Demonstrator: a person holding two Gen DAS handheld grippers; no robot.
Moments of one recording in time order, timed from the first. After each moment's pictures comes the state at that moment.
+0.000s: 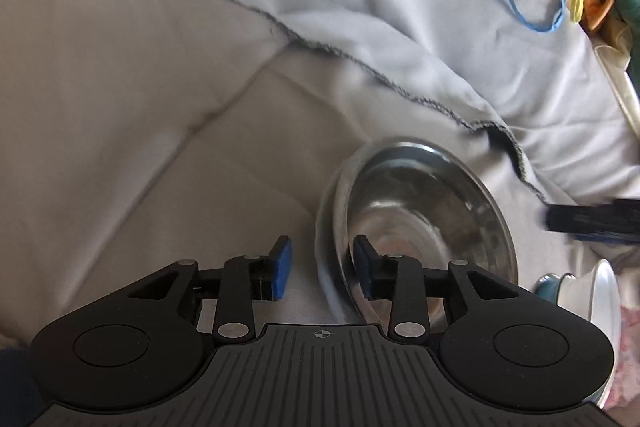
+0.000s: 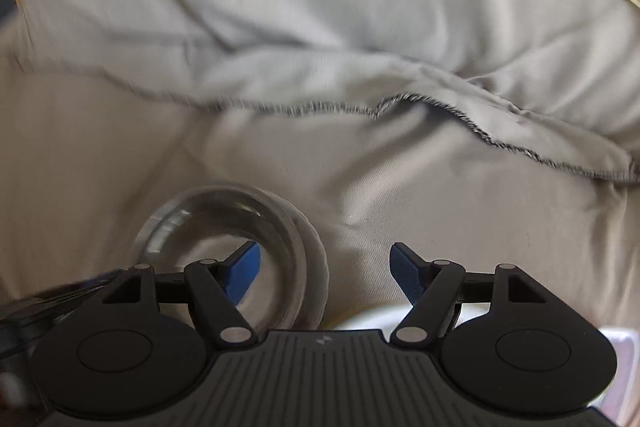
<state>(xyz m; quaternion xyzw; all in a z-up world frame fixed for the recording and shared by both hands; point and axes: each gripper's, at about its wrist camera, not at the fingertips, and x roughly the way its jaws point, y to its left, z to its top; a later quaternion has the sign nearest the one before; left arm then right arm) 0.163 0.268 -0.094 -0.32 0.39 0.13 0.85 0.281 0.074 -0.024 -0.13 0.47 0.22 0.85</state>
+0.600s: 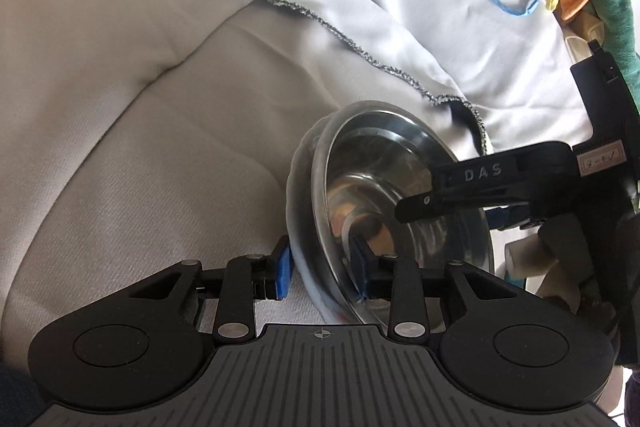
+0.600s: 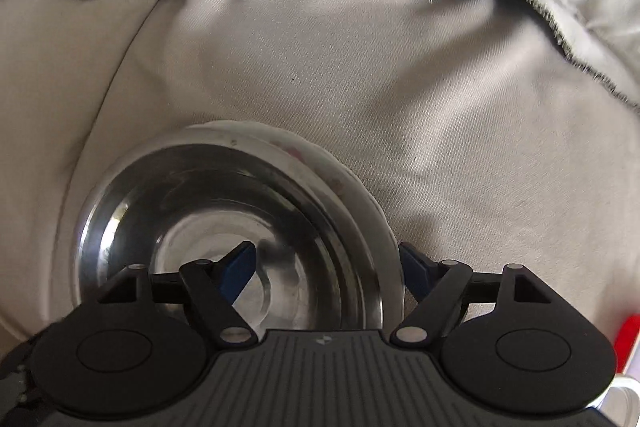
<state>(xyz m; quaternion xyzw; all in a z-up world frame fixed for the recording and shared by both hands) 0.165 0.270 -0.114 -0.36 0.40 0.05 0.84 0.326 0.143 -0.108 -0.16 0.61 0.17 0.76</state>
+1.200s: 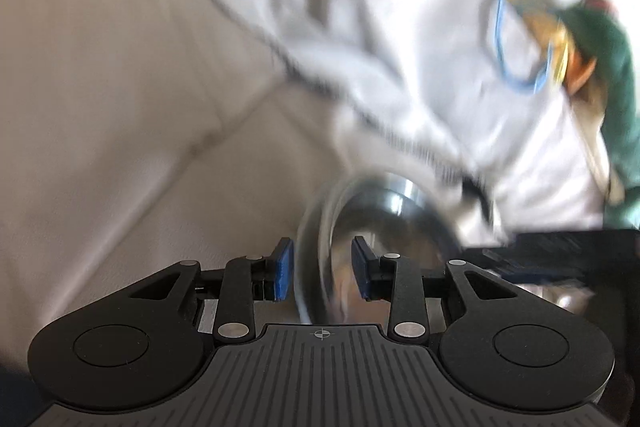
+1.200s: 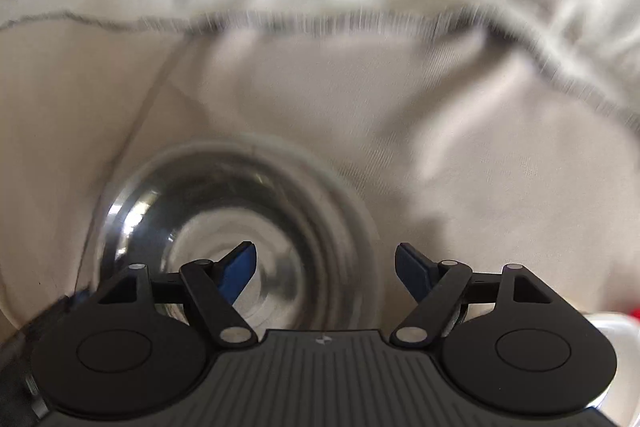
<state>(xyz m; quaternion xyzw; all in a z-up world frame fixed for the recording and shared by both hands) 0.138 0.292 -0.097 -0.38 0.29 0.12 0.87 0.279 0.131 -0.060 -0.13 0.53 0.20 0.82</state>
